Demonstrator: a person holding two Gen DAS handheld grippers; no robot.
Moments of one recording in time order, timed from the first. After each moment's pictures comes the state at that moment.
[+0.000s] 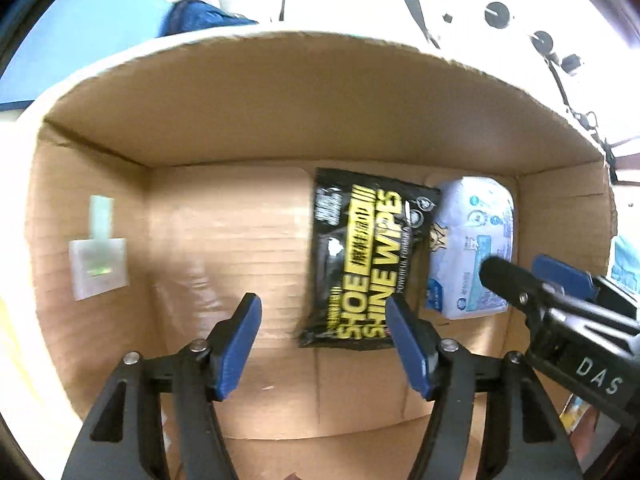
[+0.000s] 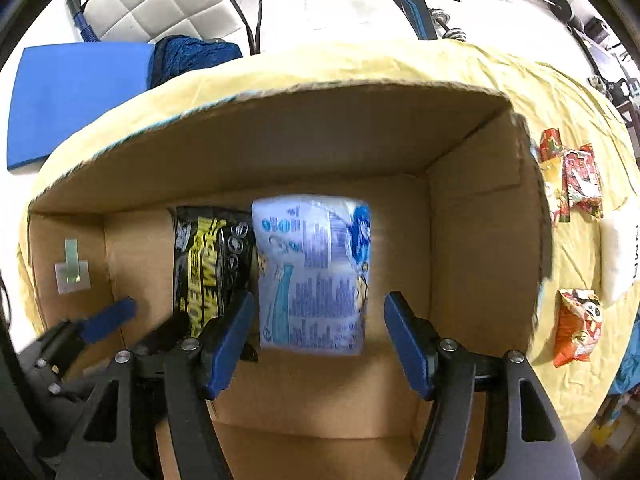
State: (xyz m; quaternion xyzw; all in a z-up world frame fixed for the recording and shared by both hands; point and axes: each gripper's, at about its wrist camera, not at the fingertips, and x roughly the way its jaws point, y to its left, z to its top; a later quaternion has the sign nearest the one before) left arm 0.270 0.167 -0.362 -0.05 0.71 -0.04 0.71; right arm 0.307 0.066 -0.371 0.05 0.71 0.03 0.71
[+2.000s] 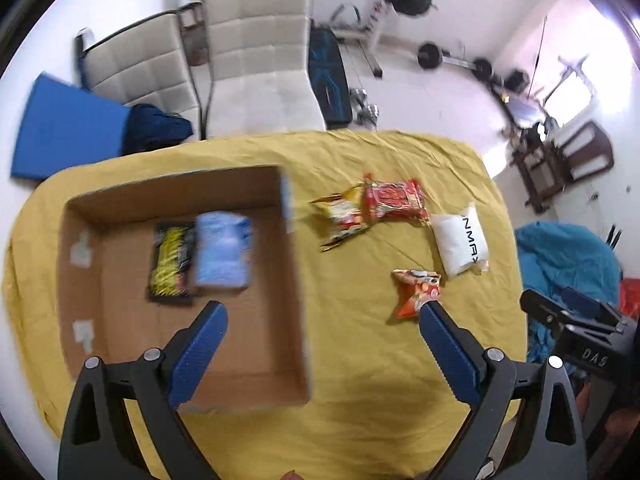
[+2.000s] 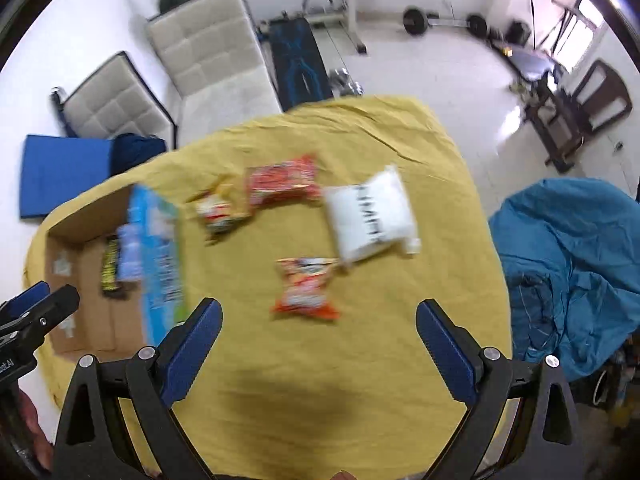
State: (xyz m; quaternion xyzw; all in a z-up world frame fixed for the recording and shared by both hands) left arm 0.207 -0.020 -0.199 -0.03 0.60 -0.08 0.80; right arm 0.184 -0.268 -0.209 0.07 0.62 -0.05 0.78
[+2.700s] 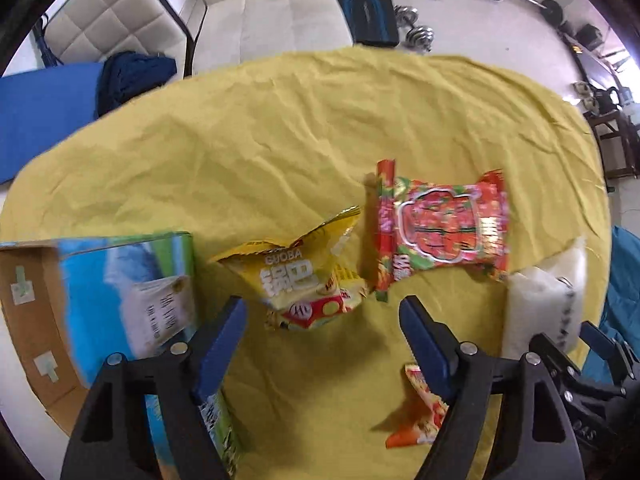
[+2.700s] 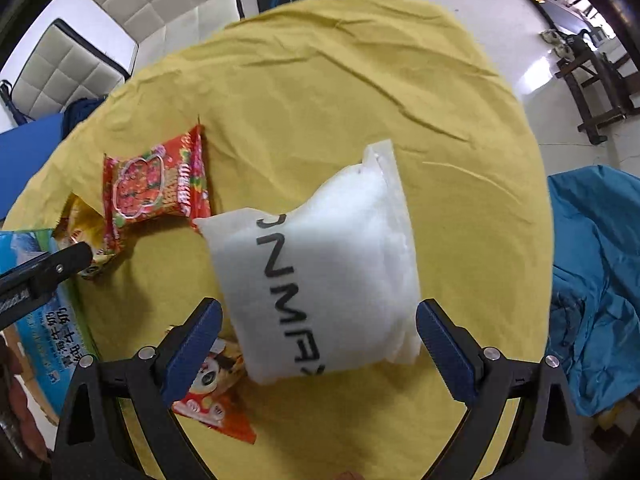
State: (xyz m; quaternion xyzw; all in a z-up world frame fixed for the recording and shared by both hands) left arm 0.357 -0.123 -0.377 0.02 0.72 0.01 0.69; right arm 0.306 -0.347 -0.398 0.08 0.72 -0.02 0.69
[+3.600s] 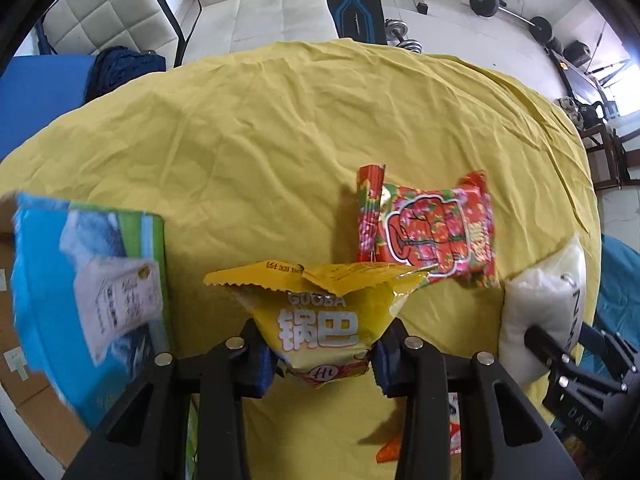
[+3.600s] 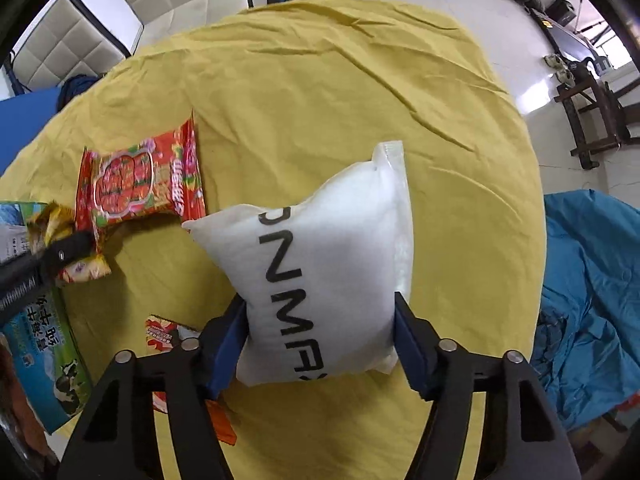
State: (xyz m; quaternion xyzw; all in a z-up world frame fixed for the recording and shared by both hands) left arm 0.319 -0.123 -0.391 -0.02 0.70 -0.01 0.72; right arm 0.293 -0.327 -0.408 0.03 0.71 -0.02 0.71
